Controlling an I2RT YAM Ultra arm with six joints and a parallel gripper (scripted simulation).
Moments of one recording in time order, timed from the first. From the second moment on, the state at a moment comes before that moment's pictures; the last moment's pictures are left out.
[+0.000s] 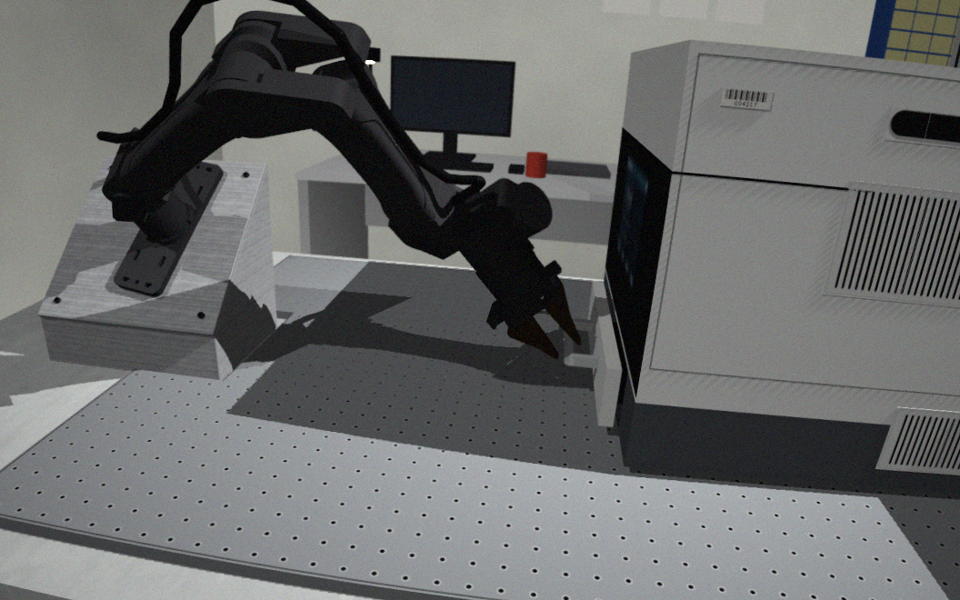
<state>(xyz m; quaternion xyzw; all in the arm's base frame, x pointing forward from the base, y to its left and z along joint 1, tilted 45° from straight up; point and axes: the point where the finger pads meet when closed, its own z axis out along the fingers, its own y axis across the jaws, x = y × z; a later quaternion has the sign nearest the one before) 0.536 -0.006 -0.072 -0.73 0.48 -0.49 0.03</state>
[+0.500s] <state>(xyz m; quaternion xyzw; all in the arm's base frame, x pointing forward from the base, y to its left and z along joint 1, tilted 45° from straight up) 0.536 -0.006 -0.072 -0.73 0.48 -0.49 0.03</state>
